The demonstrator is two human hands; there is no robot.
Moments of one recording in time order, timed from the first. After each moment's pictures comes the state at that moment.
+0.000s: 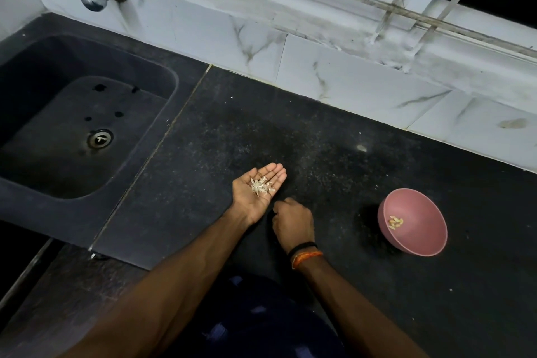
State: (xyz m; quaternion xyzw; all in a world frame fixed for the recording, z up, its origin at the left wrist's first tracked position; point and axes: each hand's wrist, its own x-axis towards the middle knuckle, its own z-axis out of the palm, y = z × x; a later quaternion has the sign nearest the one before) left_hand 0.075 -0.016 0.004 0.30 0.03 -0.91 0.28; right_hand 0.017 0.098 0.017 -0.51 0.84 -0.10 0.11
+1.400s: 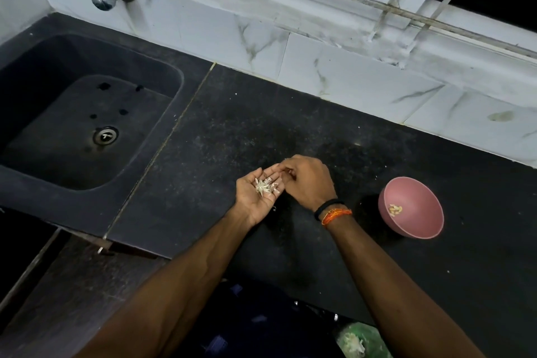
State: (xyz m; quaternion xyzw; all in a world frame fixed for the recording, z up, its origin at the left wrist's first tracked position) left_hand 0.102 0.006 0.020 0.31 0.01 -0.92 0.25; right_hand -0.005 0.076 0.099 -0.56 0.79 -0.21 0.14
